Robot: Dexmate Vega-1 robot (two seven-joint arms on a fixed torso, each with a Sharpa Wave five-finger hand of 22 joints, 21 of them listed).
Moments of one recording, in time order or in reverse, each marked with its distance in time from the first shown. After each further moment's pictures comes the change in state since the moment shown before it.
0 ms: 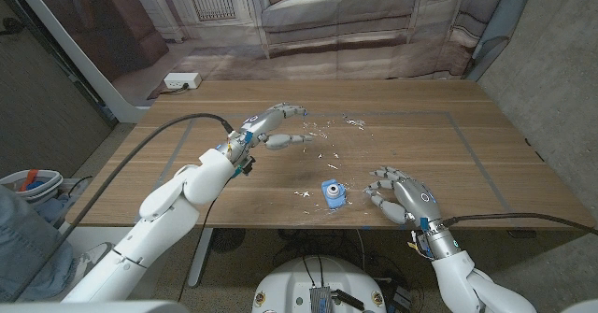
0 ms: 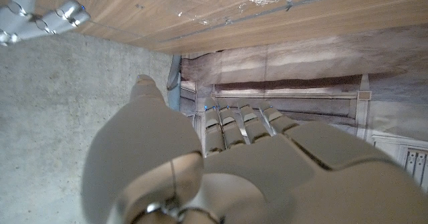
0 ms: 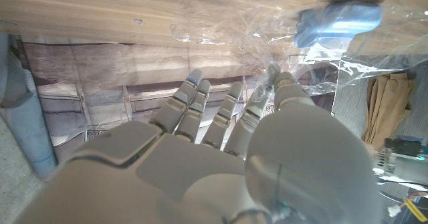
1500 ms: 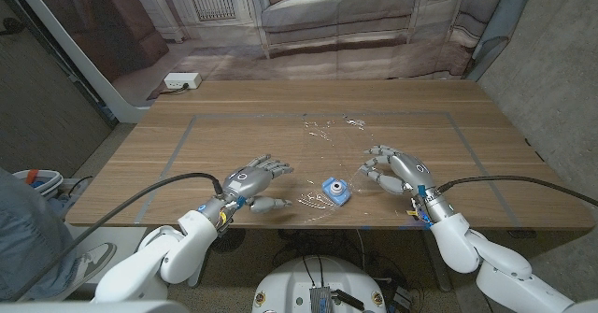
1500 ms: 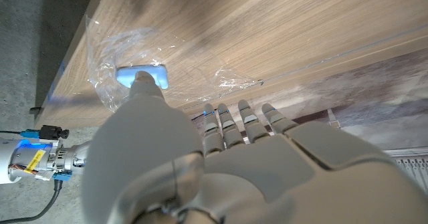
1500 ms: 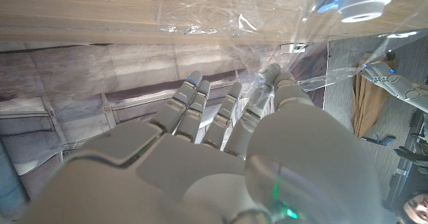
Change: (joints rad) left arm 0.393 0.020 -0.081 -0.188 0.326 0.143 0.004; left_hand 0.020 -0.006 -0.011 -0.011 0.028 -0.051 -0.041 0.006 0.000 -0.056 -0.021 0.012 0.000 -0.031 -0.003 0.013 0.005 -0.044 0.031 0.013 0.000; right arm 0.161 0.003 0.050 0.085 0.118 0.195 0.166; right_hand 0.000 0.008 0.002 -0.004 -0.019 0.014 0.000 -0.007 0.000 -0.004 0.004 -0.005 0.000 0.000 0.000 -0.008 0.000 -0.018 -0.004 -0.006 0.000
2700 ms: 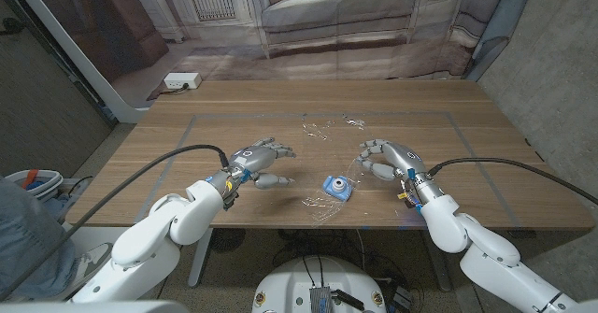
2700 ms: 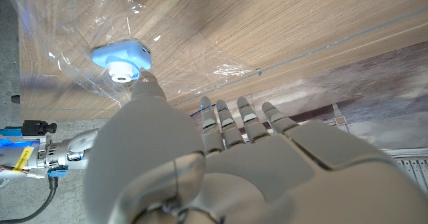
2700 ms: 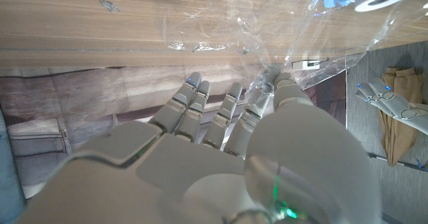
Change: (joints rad) left arm -0.191 0.038 0.029 0.036 -0.102 0.004 -0.124; left_hand 0.019 0.018 0.002 -0.010 0.008 0.075 -0.004 0.029 0.000 0.044 -0.002 0.016 0.000 0.033 0.000 0.012 0.000 0.004 -0.004 0.008 0.000; right arm 0.039 0.071 -0.005 -0.158 0.028 -0.259 0.283; right_hand 0.004 0.004 0.004 -0.015 -0.027 0.010 0.001 -0.014 0.005 0.011 0.021 -0.007 0.003 0.009 0.002 0.000 -0.002 -0.018 0.004 -0.007 0.000
